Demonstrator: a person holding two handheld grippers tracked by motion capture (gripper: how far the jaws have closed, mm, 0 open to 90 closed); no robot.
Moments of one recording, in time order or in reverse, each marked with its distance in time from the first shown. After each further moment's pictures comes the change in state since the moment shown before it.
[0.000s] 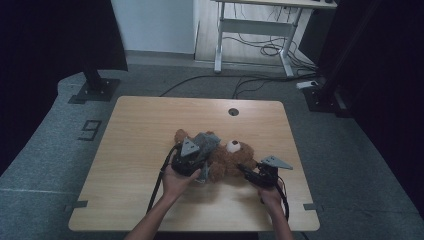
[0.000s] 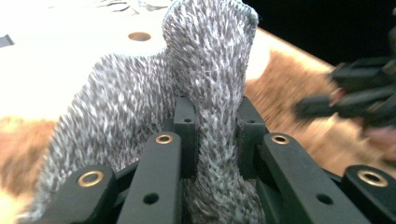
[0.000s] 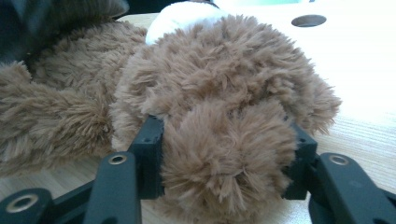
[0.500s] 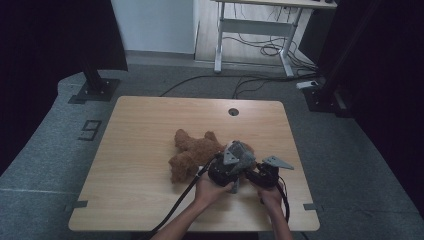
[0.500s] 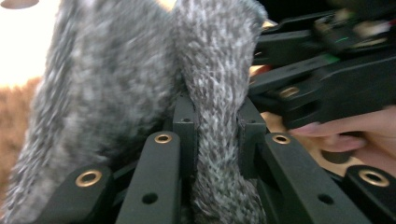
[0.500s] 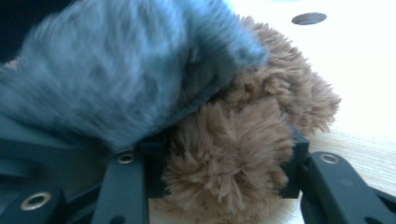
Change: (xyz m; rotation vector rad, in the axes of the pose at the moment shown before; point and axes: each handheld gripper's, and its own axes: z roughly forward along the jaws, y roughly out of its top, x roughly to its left) left arm -0.070 -0.015 0.073 0.148 -0.133 0.034; right arm -0.003 -0.001 -0.001 0.001 0.012 0.031
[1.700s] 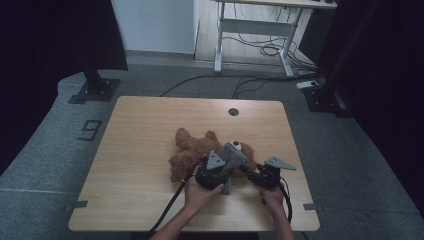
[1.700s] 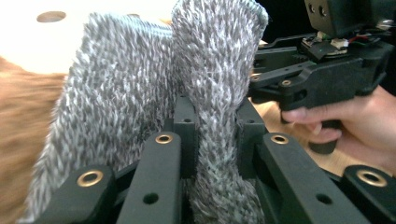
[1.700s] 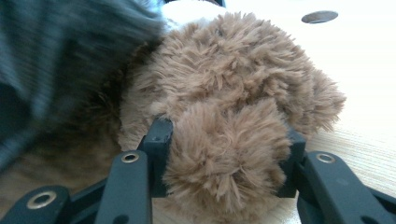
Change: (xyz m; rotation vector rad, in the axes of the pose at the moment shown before) left arm 0.003 -0.011 -0.024 -0.082 -0.007 -0.015; right arm -0.009 -0.005 -0.001 -0.013 0.055 -0.002
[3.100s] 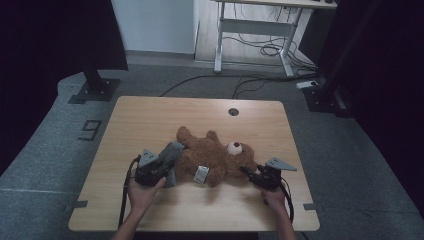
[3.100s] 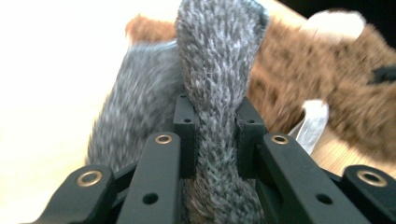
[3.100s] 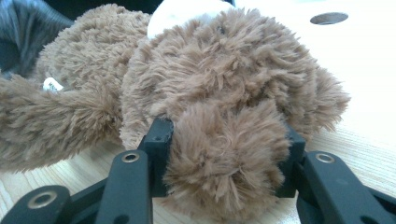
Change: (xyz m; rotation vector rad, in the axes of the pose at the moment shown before) left arm 0.109 -0.056 -0.121 -0.095 0.252 -0.169; right arm -0.007 -0.005 -0.001 -0.003 0.039 -0.035
